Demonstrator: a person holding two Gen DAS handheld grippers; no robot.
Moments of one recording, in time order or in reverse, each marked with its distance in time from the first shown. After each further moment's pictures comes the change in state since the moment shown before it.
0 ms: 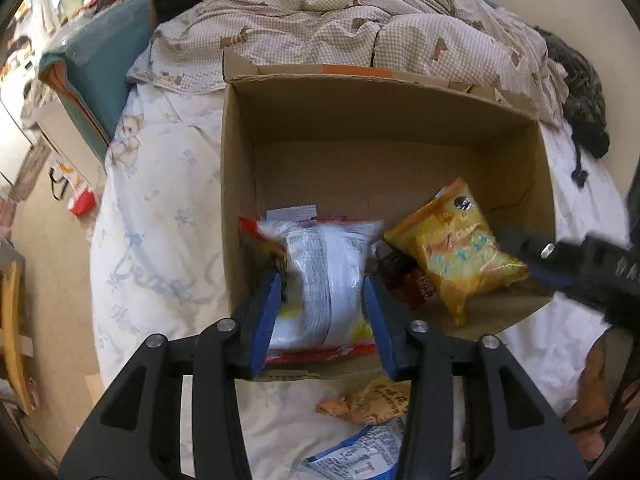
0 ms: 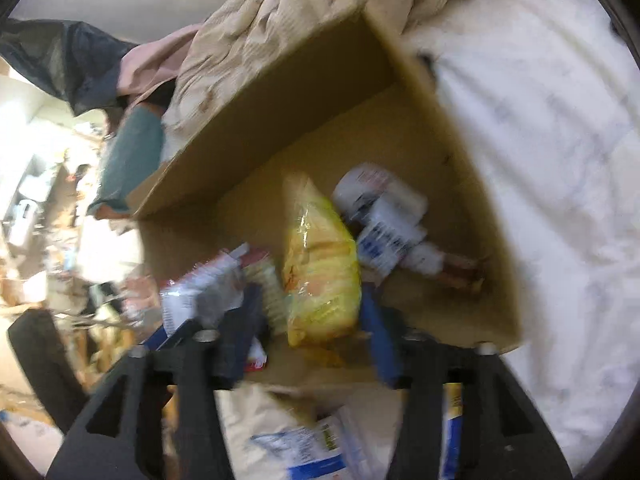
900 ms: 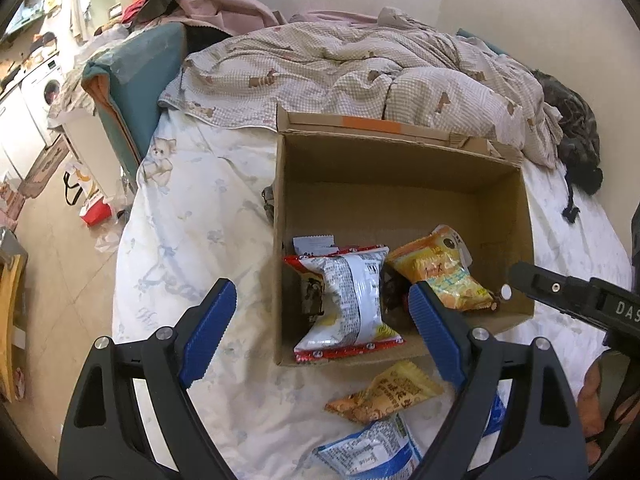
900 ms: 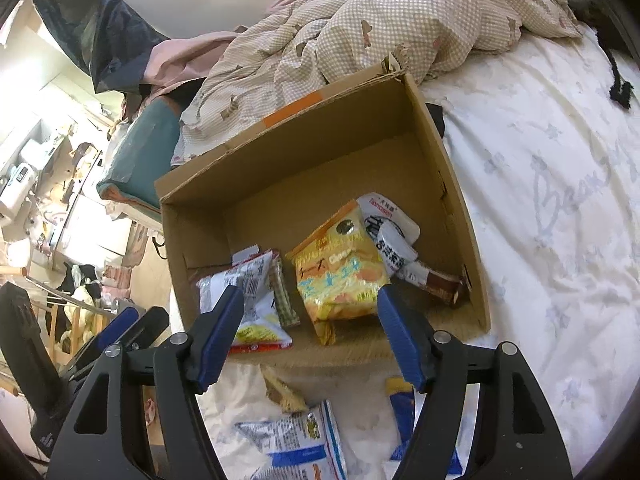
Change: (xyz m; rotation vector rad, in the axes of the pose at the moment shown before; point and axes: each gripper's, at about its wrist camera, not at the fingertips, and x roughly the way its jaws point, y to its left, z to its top) left arm -0.052 0.020 -0.013 -0.056 -0.151 -0.007; right arm -0.038 0.028 -0.022 -0.139 -0.037 0.012
